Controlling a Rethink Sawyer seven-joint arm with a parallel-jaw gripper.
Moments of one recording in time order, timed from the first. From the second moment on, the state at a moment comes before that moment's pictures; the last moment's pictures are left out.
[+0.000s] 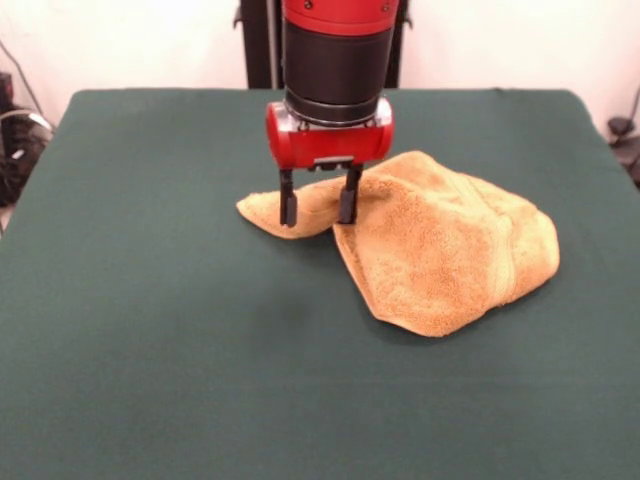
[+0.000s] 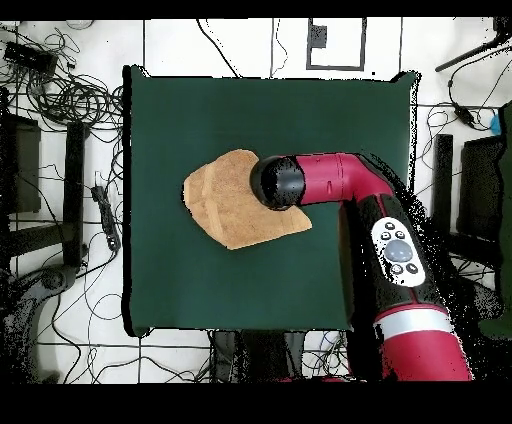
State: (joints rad) arm -0.37 -0.56 0.28 1.44 -0.46 0.70 1.63
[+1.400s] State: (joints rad) arm -0.43 -0.44 0.29 1.56 -0.43 0.63 1.63
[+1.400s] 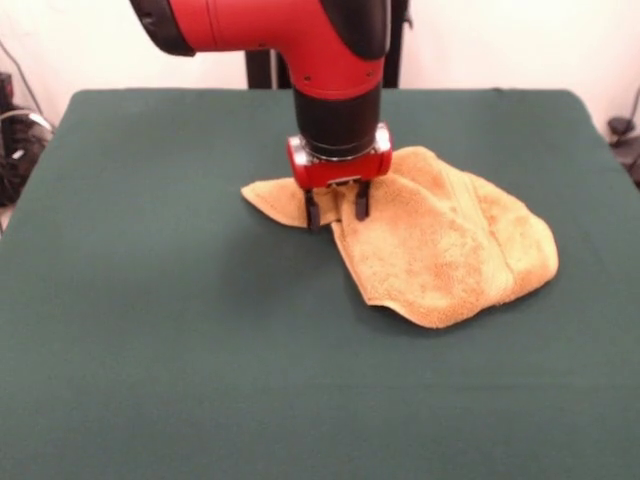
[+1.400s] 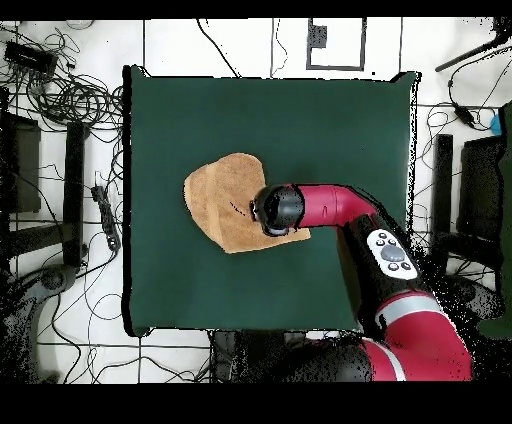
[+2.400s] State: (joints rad) arm -0.36 -0.43 0.24 1.54 -0.47 0.57 1.66
